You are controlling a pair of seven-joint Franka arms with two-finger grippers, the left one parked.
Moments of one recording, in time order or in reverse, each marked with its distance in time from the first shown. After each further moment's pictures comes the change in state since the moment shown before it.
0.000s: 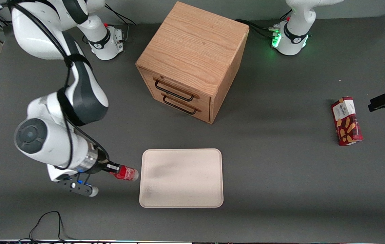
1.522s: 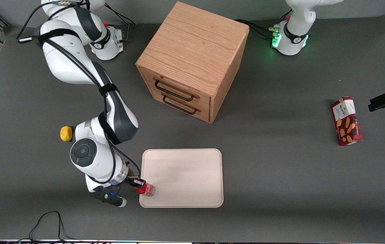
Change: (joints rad) arm 0.047 0.174 -0.007 0.027 -0.047 0.215 0.061
